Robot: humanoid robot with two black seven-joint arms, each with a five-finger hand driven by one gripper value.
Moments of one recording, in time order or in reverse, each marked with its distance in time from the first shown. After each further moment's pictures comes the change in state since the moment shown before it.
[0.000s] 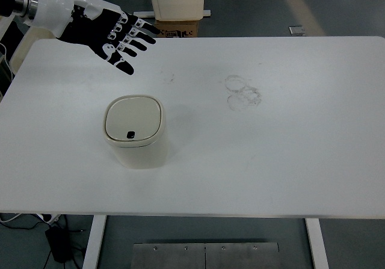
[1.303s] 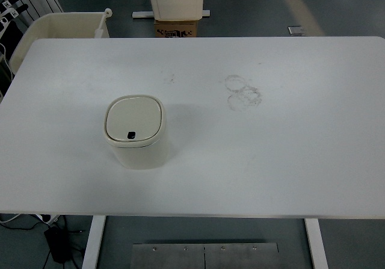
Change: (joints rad) left arm 0.918 -0.091 -0.993 0.773 -0.214 0.000 -0.184; right arm -0.061 0.000 0.000 0.000 0.002 -0.001 0.000
